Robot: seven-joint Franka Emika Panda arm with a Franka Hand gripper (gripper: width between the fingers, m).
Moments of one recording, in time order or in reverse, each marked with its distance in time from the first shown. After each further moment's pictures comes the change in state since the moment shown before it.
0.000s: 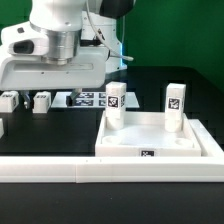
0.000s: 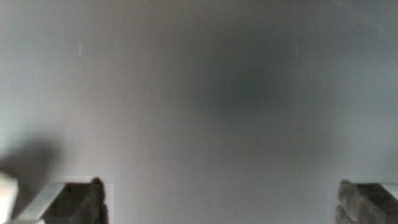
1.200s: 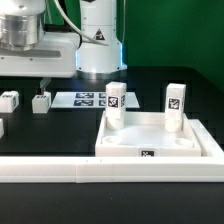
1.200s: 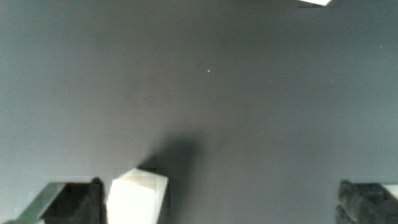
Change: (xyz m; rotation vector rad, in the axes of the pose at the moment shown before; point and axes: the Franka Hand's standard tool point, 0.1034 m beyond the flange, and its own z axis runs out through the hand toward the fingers) arm 0.001 0.062 -0.031 0.018 -0.095 0.073
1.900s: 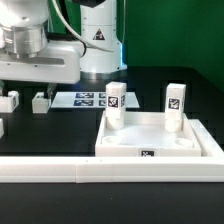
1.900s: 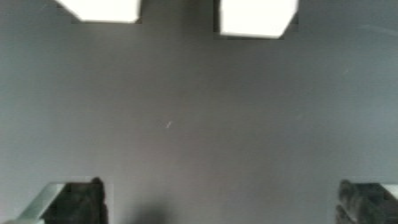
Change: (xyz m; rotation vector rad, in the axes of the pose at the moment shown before) arm -0.025 -0.022 0.024 0.103 -0.095 0.178
